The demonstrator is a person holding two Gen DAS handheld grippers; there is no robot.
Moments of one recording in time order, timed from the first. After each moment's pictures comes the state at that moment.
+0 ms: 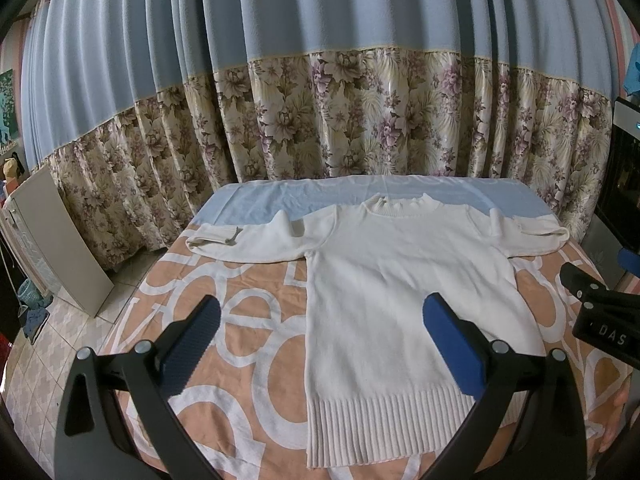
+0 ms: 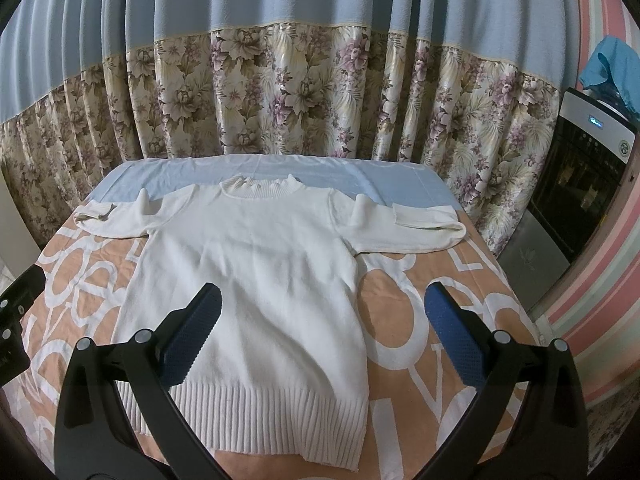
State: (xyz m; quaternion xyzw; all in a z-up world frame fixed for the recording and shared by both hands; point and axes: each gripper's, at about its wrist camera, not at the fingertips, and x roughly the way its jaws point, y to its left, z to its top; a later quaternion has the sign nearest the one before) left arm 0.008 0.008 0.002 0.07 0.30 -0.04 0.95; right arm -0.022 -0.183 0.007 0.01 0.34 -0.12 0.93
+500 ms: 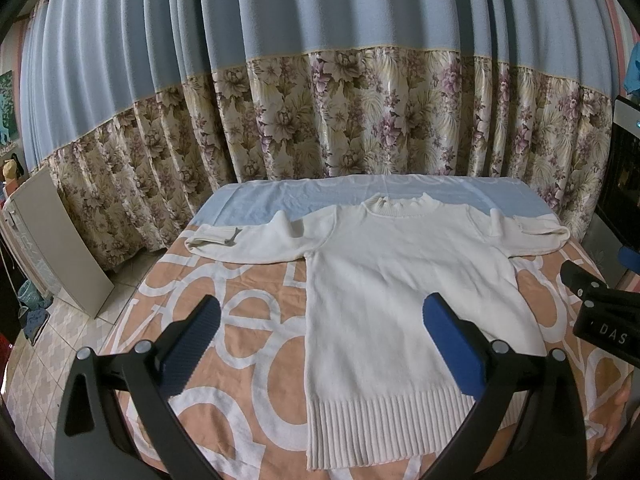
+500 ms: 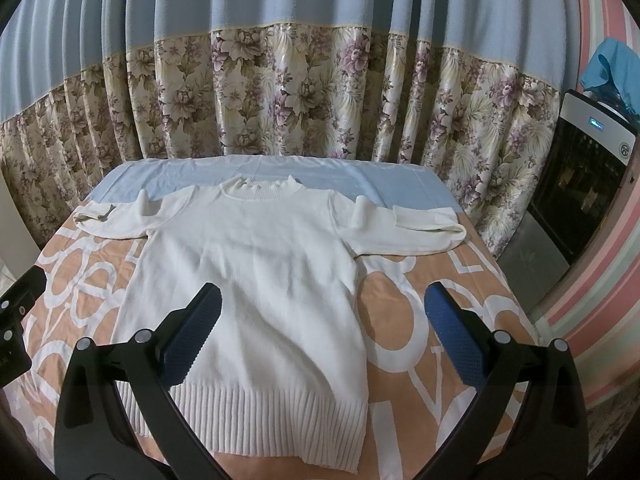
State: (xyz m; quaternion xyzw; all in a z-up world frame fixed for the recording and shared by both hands) left arm 0.008 0.007 0.001 0.07 0.30 -0.04 0.95; right arm -0.022 -0.184 0.006 0.01 0.34 -0.12 0.93
